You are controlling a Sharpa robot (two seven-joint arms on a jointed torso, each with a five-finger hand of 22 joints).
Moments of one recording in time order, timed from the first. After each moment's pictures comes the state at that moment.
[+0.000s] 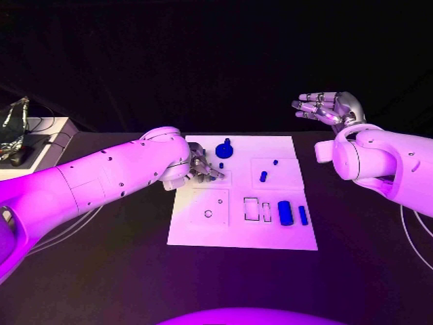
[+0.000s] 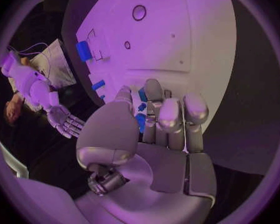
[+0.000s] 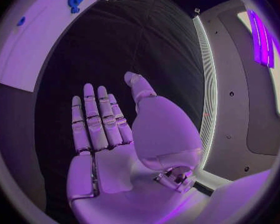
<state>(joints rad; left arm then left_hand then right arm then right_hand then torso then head) 1.23 -0.49 0.03 1.17 -1.08 0.14 -0.63 1.11 -0.05 -0.16 0.24 0.23 1.16 -0.03 0.26 1.07 1.35 -0.09 0.76 0.48 1.42 -0.12 1.22 1.08 0.07 1.26 -0.11 1.18 1.28 1.31 -0.79 -0.09 1.32 -0.21 -0.65 0.32 1.26 -0.03 -0.02 -0.13 0.58 0.89 0.22 0.06 0.06 1.05 0.17 0.07 0.06 1.04 0.17 0.06 0.06 0.01 0.68 0.18 0.07 0.06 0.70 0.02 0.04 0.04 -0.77</state>
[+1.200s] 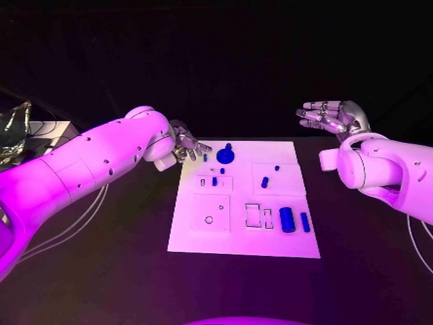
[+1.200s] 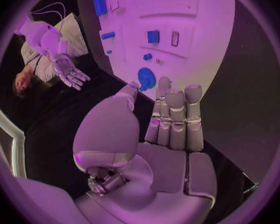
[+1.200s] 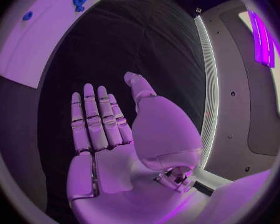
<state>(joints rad) 1.25 -0.49 0.19 1.02 -0.98 0.09 -0.57 1.17 -0.13 0.14 0.21 0.23 0.96 0.12 0.30 0.32 1.20 0.02 0.67 0.29 1.31 -0.05 1.08 0.76 0.12 1.13 -0.03 0.91 1.18 1.31 -0.81 -0.09 1.33 -0.21 -0.65 0.33 1.26 -0.03 -0.02 -0.12 0.59 0.89 0.22 0.06 0.06 1.05 0.17 0.07 0.06 1.04 0.17 0.06 0.06 0.01 0.75 0.18 0.08 0.07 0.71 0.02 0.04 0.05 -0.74</state>
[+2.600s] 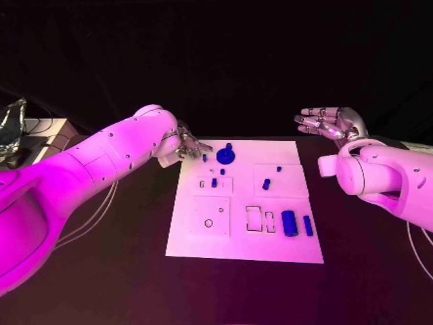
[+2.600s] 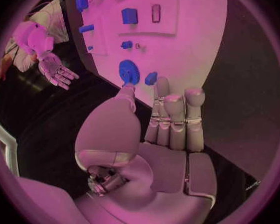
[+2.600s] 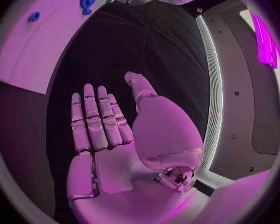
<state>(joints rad) 1.29 -0.37 0.18 0.80 -1.04 0.16 -0.54 1.17 -0.08 -0.04 0.24 0.23 0.97 0.07 0.41 0.46 1.22 -0.01 0.71 0.35 1.34 -0.06 1.13 0.84 0.12 1.18 -0.04 0.96 1.25 1.31 -0.80 -0.09 1.34 -0.21 -0.65 0.33 1.26 -0.03 -0.04 -0.12 0.62 0.89 0.22 0.06 0.06 1.05 0.17 0.07 0.06 1.03 0.17 0.06 0.06 0.01 0.73 0.18 0.08 0.07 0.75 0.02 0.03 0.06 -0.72</state>
